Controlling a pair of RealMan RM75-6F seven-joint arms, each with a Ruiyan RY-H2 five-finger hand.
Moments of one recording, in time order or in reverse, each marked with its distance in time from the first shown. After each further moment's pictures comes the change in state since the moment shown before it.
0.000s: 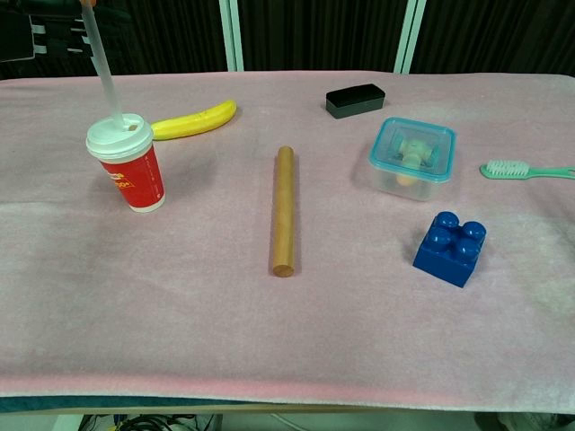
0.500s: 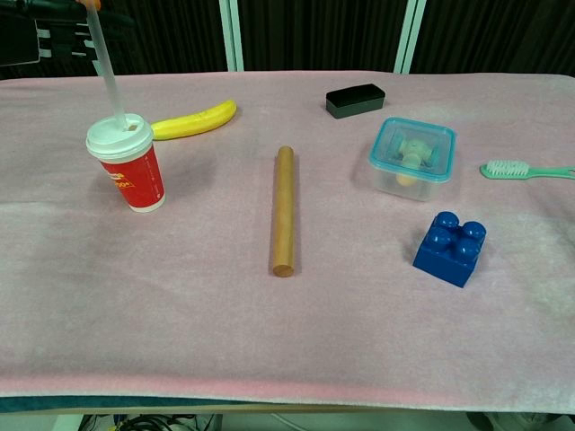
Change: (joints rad) left arm -0.032 -0.020 0.047 0.030 -0.041 0.017 -0.007; right arm 0.000 0.001 0.000 -0.001 -0.001 0.001 0.000
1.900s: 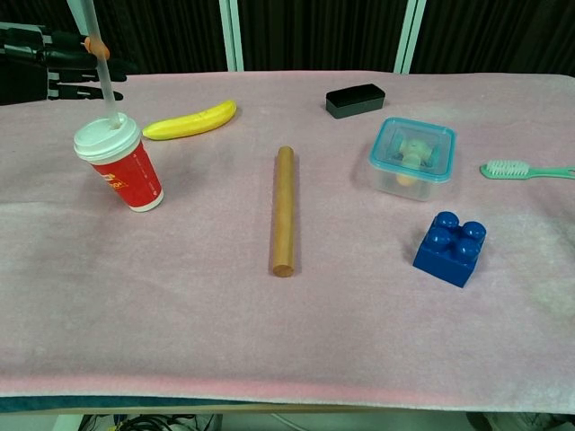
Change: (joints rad) left arm -0.024 -0.094 0.108 0.124 -0.026 -0.008 -0.041; right arm 0.000 -0.001 0.002 -0.001 0.004 0.000 -0.001
